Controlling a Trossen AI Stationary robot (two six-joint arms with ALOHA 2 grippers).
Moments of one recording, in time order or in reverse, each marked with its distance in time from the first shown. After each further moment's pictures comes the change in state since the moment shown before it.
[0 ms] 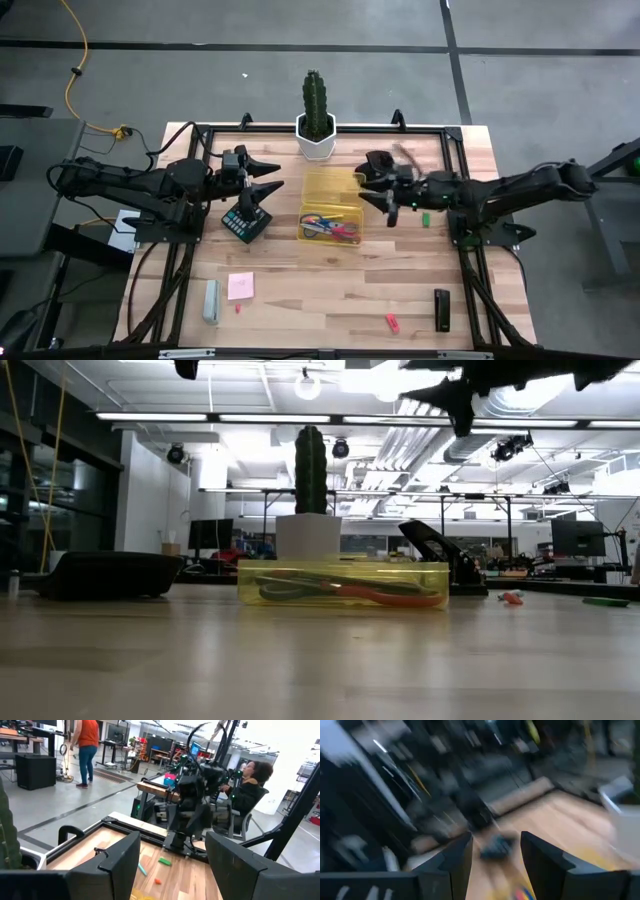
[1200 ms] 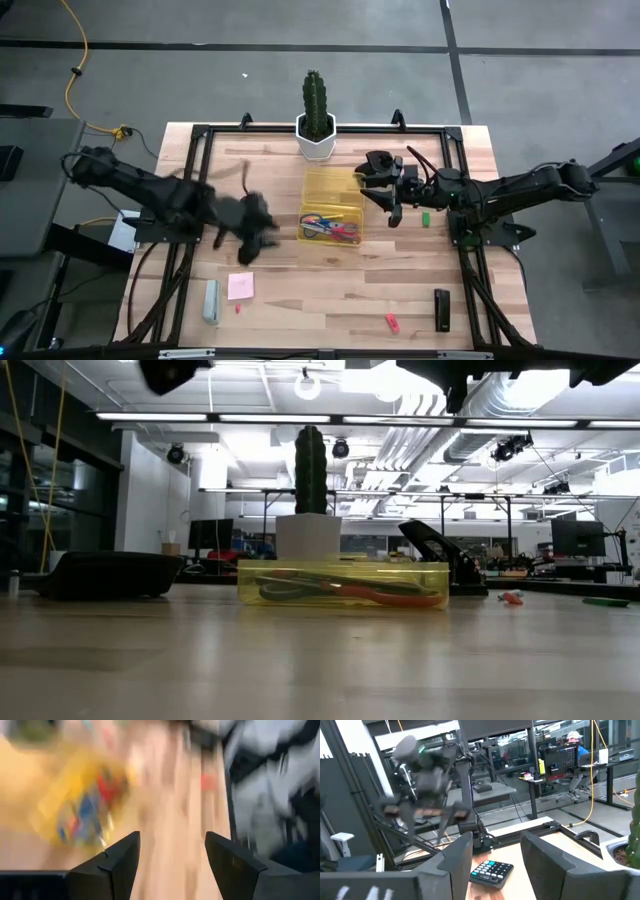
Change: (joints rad) left arm -0.229 0.231 0.229 -0.669 0.221 -0.323; right arm -0.001 -0.004 -0.003 0.137 -0.018 -0.232
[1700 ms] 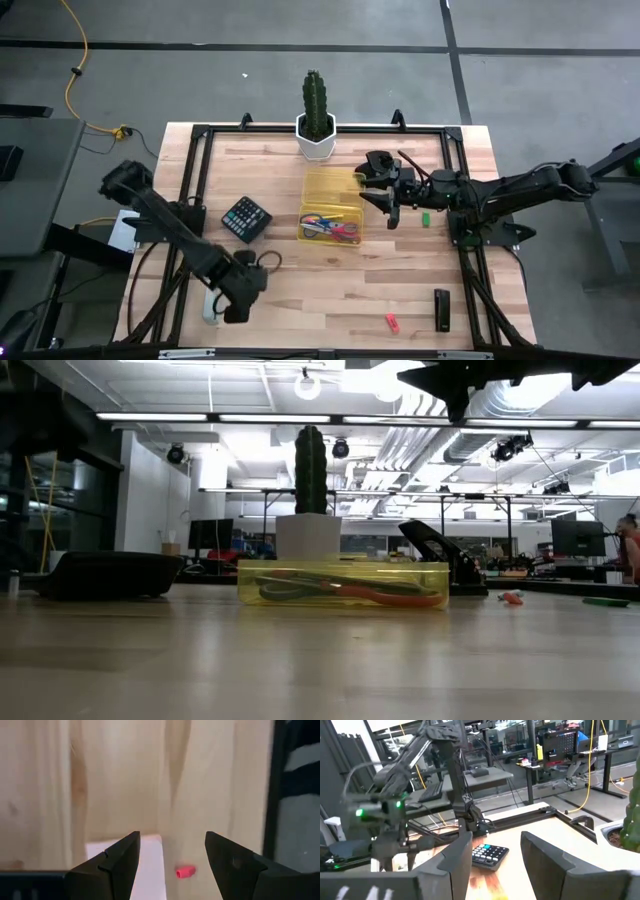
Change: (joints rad) left arm -0.378 0.436 0.008 -0.140 0.090 -0.197; right arm 0.000 0.000 0.000 -0.087 0.001 0.000
